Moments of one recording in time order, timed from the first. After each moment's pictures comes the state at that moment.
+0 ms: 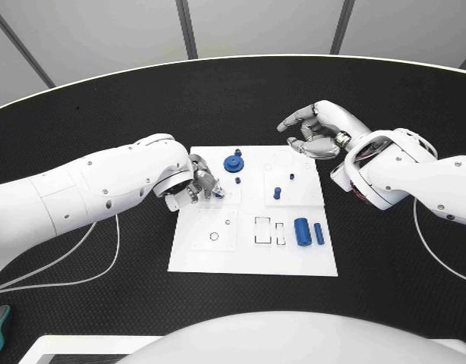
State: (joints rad) left arm 1.25 -0.49 -0.12 1.21 -0.79 0.05 -0.68; left_hand 1.26 -0.16 0.83 0.24 0.04 0.64 0.08 1.11 0.29 1.02 0.01 1.21 0.43 1.47 -0.06 1.45 1.30 0.16 1.31 0.03 1.07 0.80; right arm 1.25 -0.95 -0.10 1.65 -1.14 -0.57 0.02; right_hand 1.25 -0.16 0.77 -0.10 0.39 0.92 0.17 0.16 0.23 1.42 0.08 1.37 1.31 1.47 -0.01 1.51 1.31 0.03 1.47 0.09 1.42 1.31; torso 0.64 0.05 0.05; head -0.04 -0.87
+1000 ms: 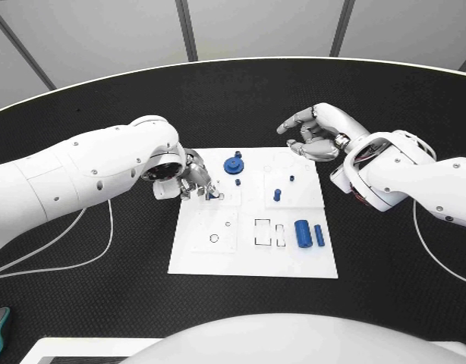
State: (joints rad) left arm 1.31 -0.49 -0.12 1.15 -0.72 0.32 -0.70; left_hand 1.26 -0.16 0.84 0.25 0.05 0.64 0.08 1.11 0.29 1.04 0.00 1.21 0.45 1.47 -0.06 1.46 1.31 0.15 1.32 0.04 1.08 0.80; right arm 1.25 -0.94 -0.10 1.65 -1.14 -0.56 0.02; right_hand 1.25 -0.16 0.77 -0.10 0.39 0.92 0.17 0.16 0.23 1.42 0.08 1.37 1.31 1.47 -0.01 1.51 1.31 0.03 1.47 0.09 1.42 1.31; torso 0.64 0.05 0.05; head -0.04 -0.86
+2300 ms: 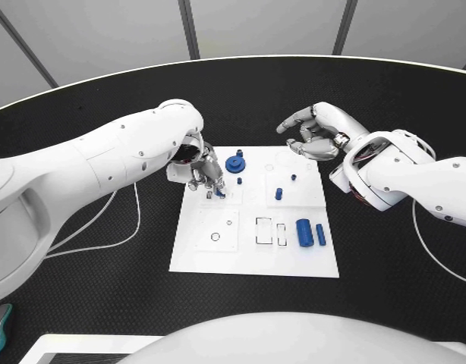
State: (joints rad) left arm 1.32 -0.26 -0.12 0.84 -0.79 0.59 -0.70; left_hand 1.22 -0.12 0.84 0.25 0.04 0.64 0.08 1.11 0.29 1.12 -0.01 1.26 0.55 1.47 -0.06 1.49 1.31 0.14 1.35 0.03 1.15 0.90; right arm 1.25 -0.93 -0.10 1.64 -1.14 -0.56 0.01; right_hand 1.25 -0.16 0.77 -0.10 0.39 0.92 0.17 0.16 0.23 1.42 0.08 1.37 1.31 1.47 -0.01 1.51 1.31 0.03 1.47 0.09 1.42 1.31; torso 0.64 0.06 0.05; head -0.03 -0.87
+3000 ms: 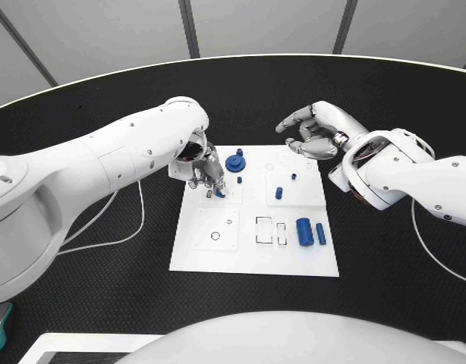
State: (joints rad) left arm 1.32 -0.23 -0.12 0.79 -0.83 0.66 -0.70; left_hand 1.19 -0.11 0.82 0.24 0.05 0.65 0.09 1.11 0.29 1.15 -0.02 1.27 0.60 1.47 -0.07 1.51 1.31 0.14 1.36 0.03 1.17 0.92; right arm 1.25 -0.92 -0.10 1.64 -1.14 -0.56 0.01; right_hand 1.25 -0.16 0.77 -0.10 0.39 0.93 0.17 0.15 0.23 1.42 0.08 1.37 1.31 1.47 -0.01 1.51 1.31 0.03 1.47 0.09 1.42 1.31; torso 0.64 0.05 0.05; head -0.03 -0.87
